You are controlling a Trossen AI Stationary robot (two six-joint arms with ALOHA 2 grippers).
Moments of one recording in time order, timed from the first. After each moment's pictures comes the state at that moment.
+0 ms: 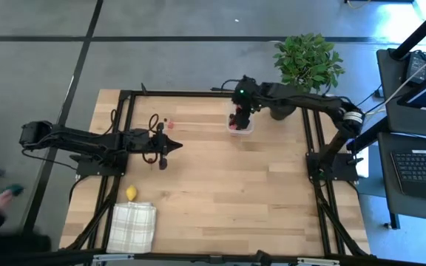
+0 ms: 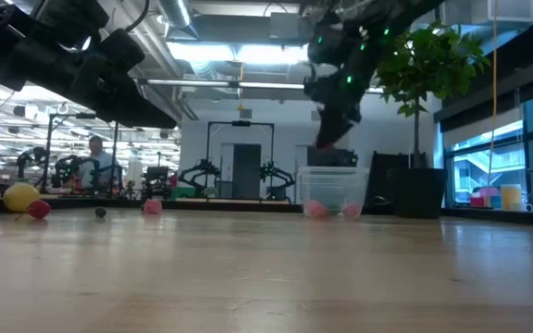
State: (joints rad) left arm 0.10 0.89 0.22 0.33 -0.12 0.01; right arm -0.49 1.72 1.35 -0.69 0.06 -0.08
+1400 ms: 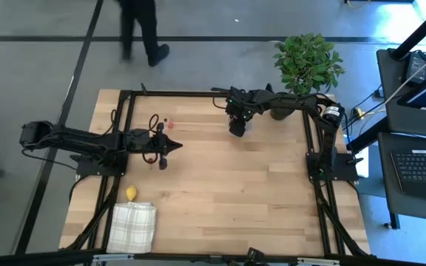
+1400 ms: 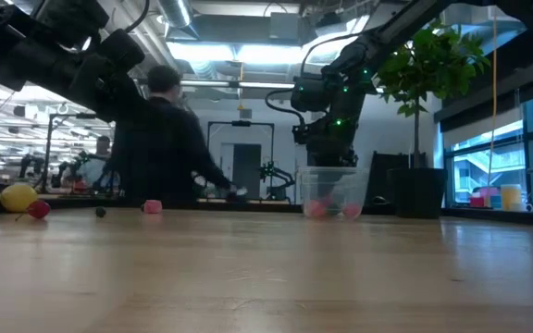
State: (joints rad) left arm 0.10 0.89 0.22 0.33 -0.12 0.01; right arm -0.49 1.93 1.35 -0.67 0.02 -0.11
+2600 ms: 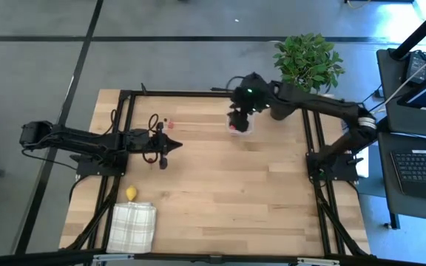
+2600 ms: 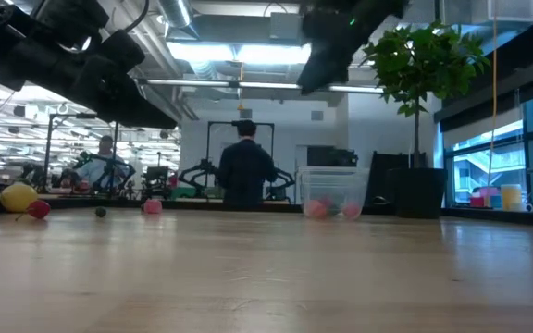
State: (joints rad) left arm 0.10 0.89 0.22 0.33 -0.15 0.01; right arm -0.37 1.56 1.42 -0.64 -0.11 -0.04
